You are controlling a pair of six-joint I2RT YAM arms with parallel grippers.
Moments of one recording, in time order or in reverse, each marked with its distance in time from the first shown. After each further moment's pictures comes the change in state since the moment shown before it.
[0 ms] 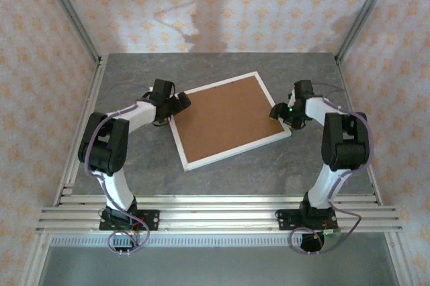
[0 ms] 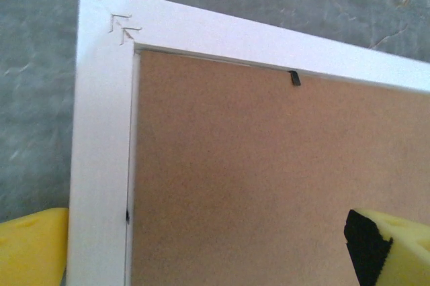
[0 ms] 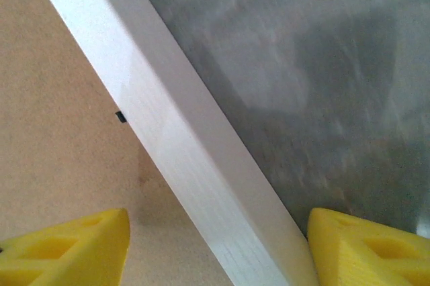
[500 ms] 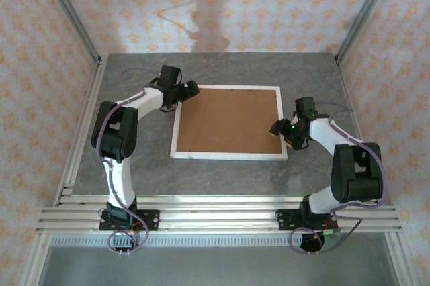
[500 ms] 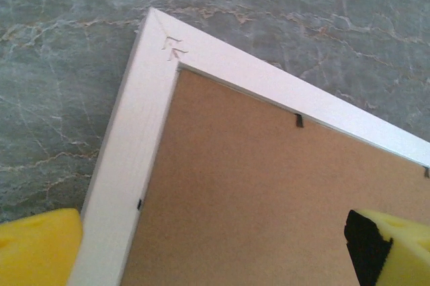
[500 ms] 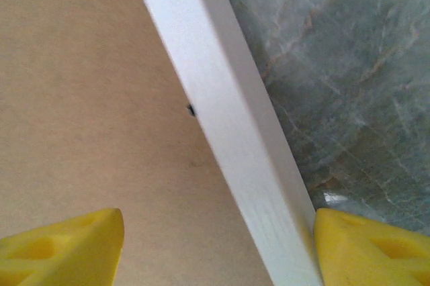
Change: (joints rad) left arm -0.005 0.163 0.270 -0.080 0.069 0.096; right arm 0.033 -0.296 -0.226 -0.082 0.022 0.161
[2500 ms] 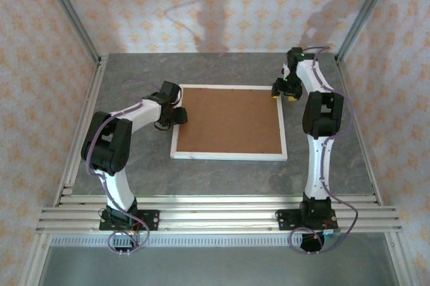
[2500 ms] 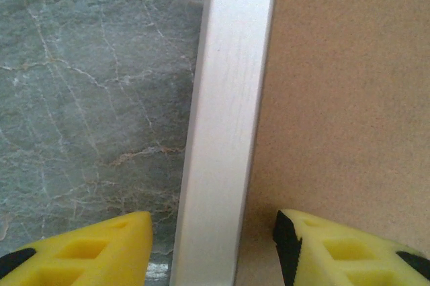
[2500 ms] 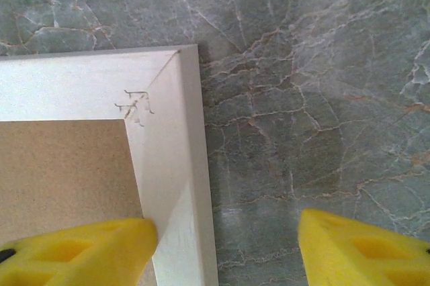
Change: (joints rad) left arm -0.047 -0.163 -0.238 -0.197 -0.113 0.212; right arm -0.014 0.939 1.323 -0.603 0.191 -0.478
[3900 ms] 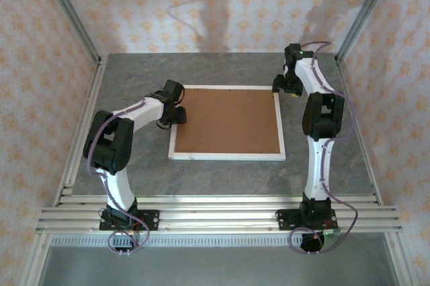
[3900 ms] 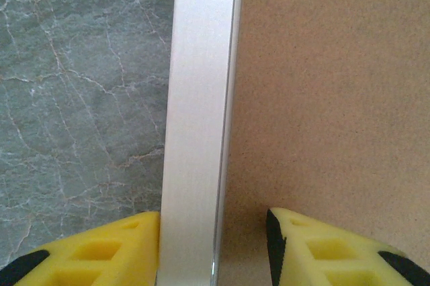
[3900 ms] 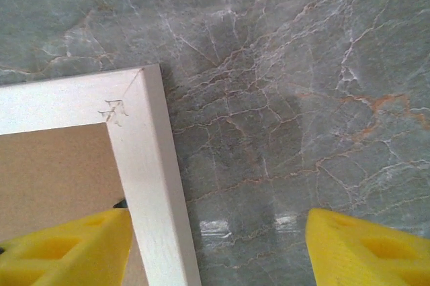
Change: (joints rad) left arm -0.021 0.013 0.040 -0.056 -0.064 0.040; right arm 0.014 -0.083 -0.071 0.056 0.097 0.085
